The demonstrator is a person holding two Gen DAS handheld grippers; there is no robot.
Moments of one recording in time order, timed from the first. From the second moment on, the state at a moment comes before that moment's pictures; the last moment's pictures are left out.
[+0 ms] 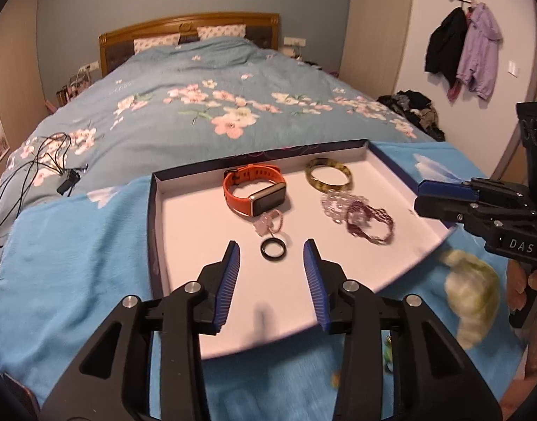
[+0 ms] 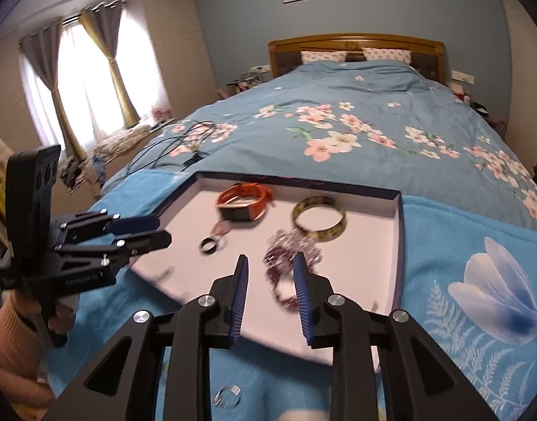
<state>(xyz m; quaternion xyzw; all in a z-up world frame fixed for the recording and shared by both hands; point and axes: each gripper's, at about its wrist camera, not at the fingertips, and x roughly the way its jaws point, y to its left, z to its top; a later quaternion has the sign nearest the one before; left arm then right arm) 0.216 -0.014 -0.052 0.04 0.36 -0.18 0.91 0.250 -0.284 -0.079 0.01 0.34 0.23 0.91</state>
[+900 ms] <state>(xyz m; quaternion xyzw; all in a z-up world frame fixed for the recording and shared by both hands) 0.124 -0.022 -0.082 0.11 0.38 -0.25 0.88 0.184 -0.264 -0.128 -0.06 0.42 0.25 0.87</state>
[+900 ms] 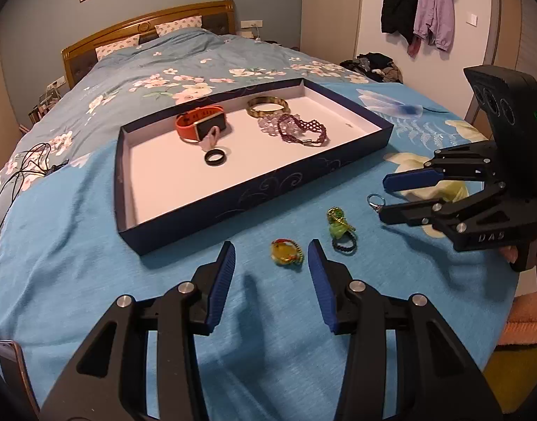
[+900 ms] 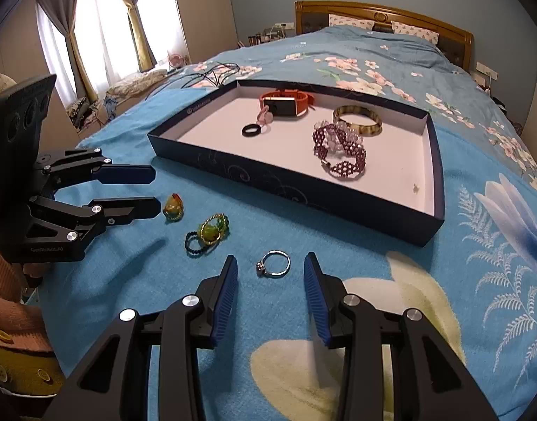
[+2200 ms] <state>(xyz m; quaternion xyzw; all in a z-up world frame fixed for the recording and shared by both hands) 0.133 -0.020 -0.093 0.07 0.41 -0.25 0.87 0.181 -0.274 -0.119 -0.04 0.40 0.24 0.89</state>
